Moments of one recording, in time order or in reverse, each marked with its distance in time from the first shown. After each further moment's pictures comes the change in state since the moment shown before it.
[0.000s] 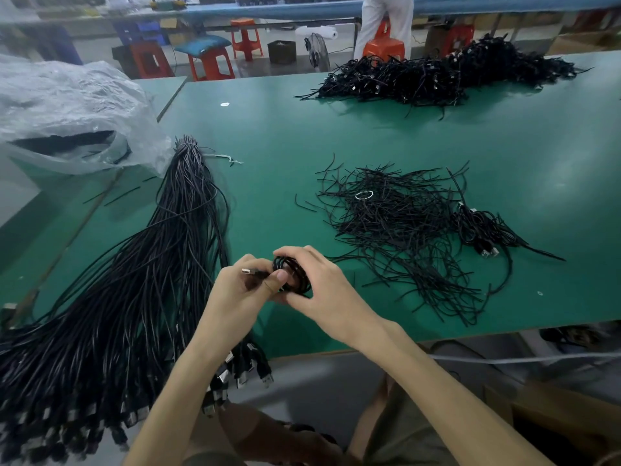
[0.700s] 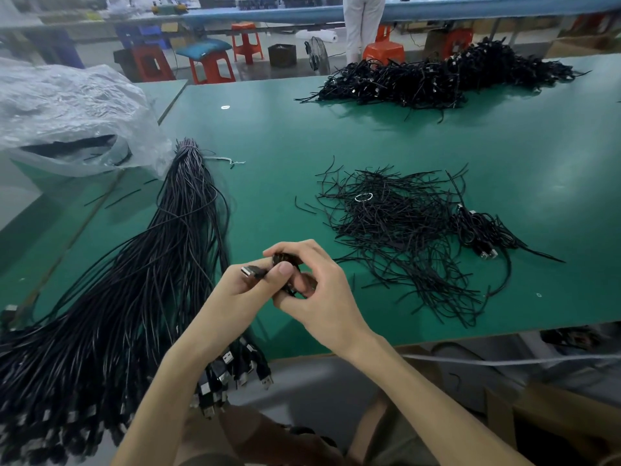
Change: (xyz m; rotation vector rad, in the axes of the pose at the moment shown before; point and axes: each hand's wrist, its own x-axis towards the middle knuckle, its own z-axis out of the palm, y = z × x) left_hand -0.003 0.026 -0.001 -0.259 -0.257 0.043; right_hand -0.007 -0.022 0.008 0.324 0.246 -0.083
